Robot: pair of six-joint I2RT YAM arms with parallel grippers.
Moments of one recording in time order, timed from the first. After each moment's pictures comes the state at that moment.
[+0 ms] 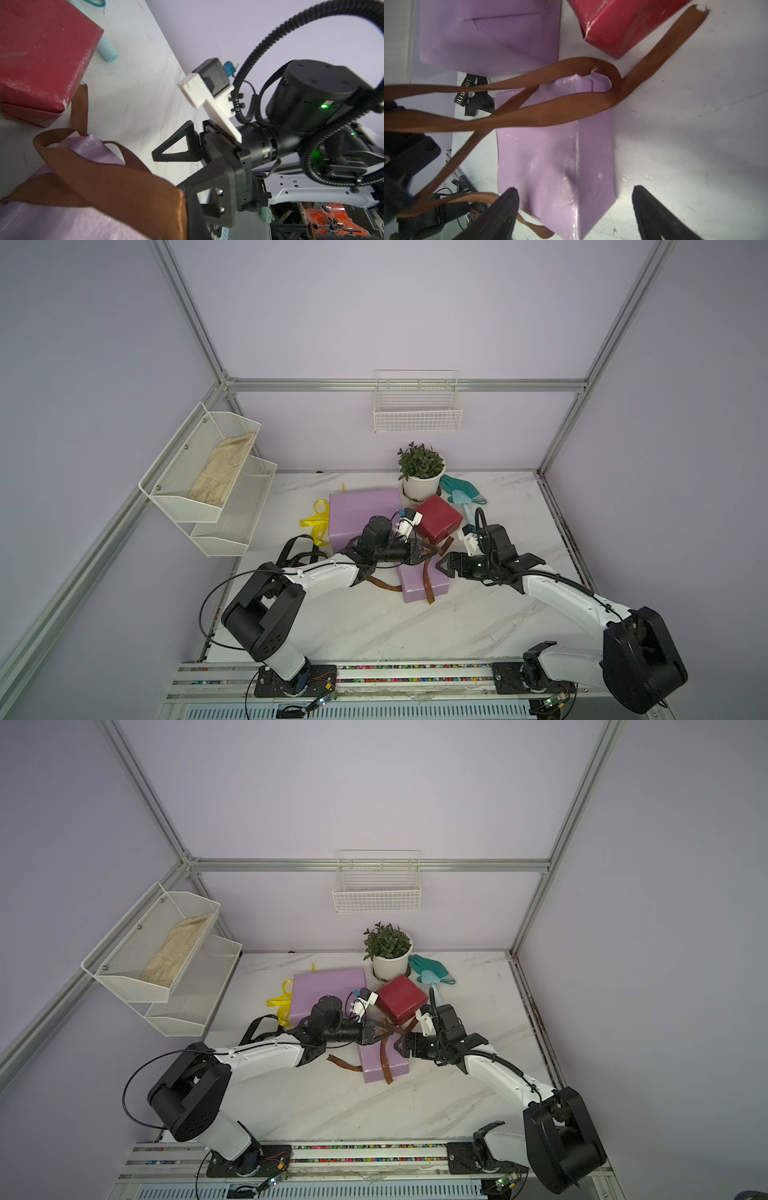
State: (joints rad) left arm -0.66 1.60 0.88 0.39 0.67 -0.74; right arm 0.40 1.29 0.71 -0.29 -0.43 0.50
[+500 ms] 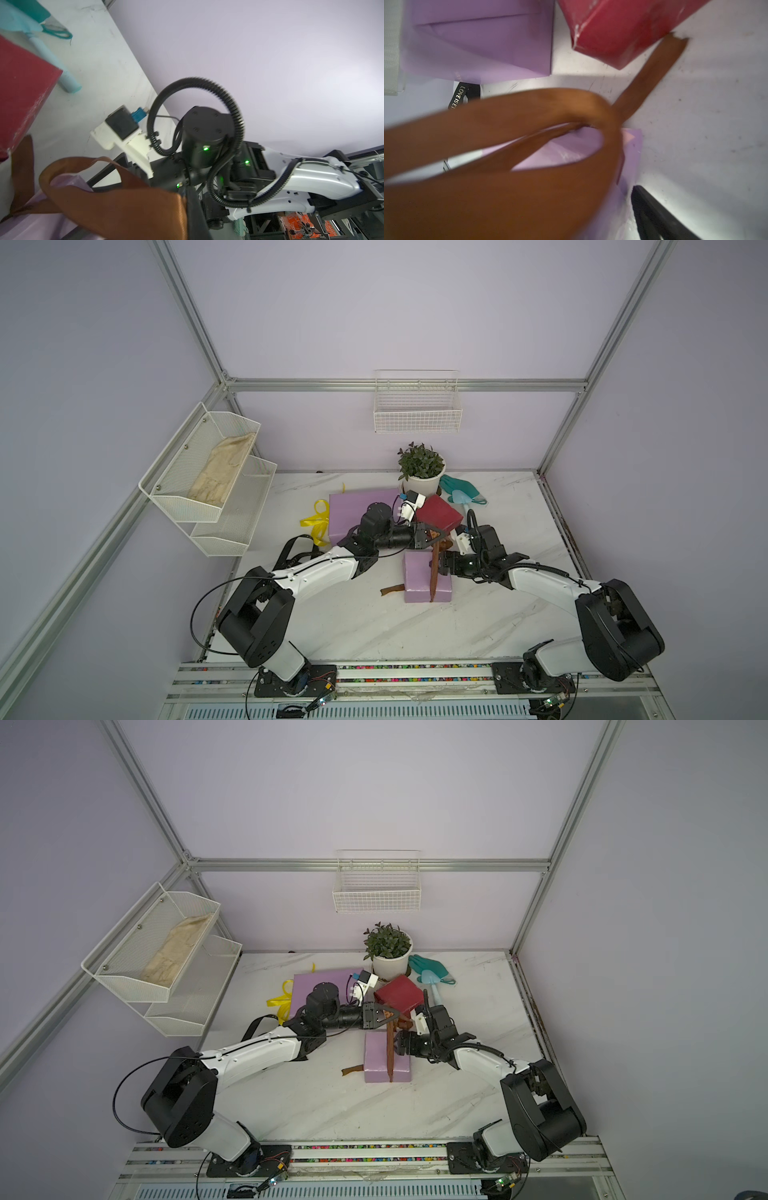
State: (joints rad) left arm -0.67 1.55 1.03 0.38 0.69 -0.89; right arm 0.41 1.43 0.67 -0.10 -0.42 0.53
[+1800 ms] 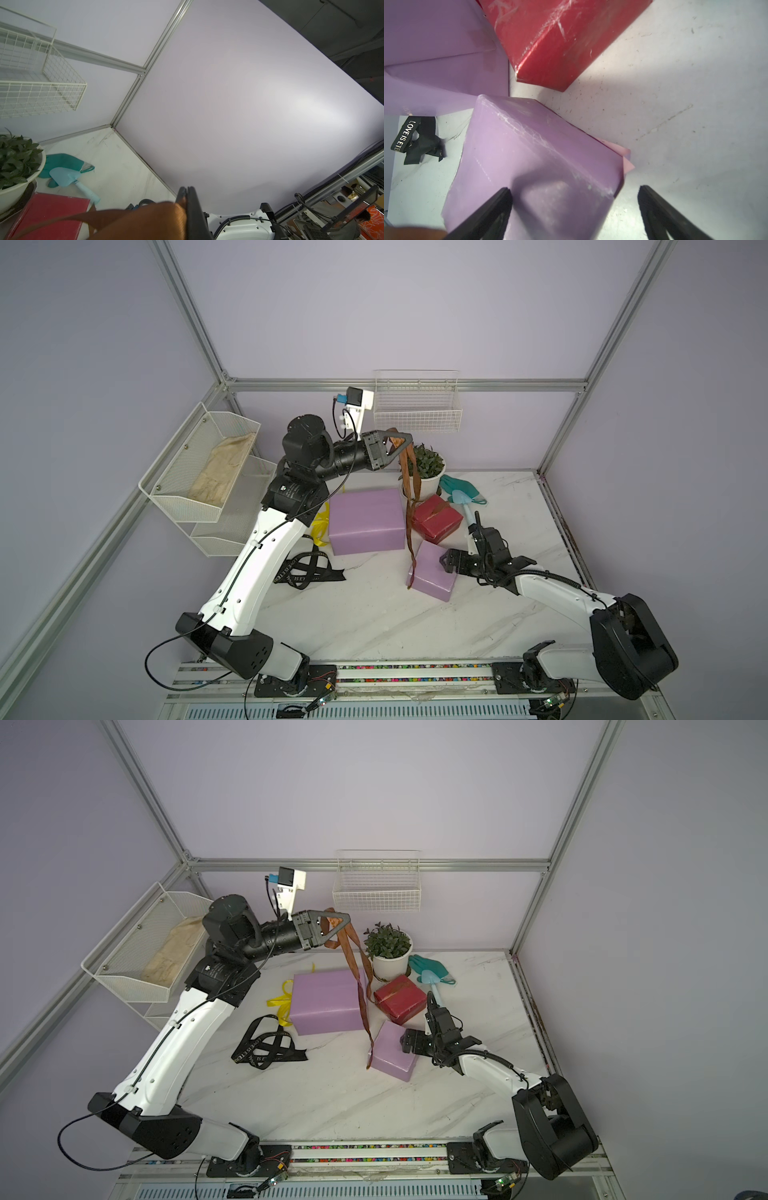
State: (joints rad) left arm -0.42 1.45 1.84 -0.23 0.74 -0.74; right arm 0.41 1.34 0.67 -0.21 -0.12 0.55
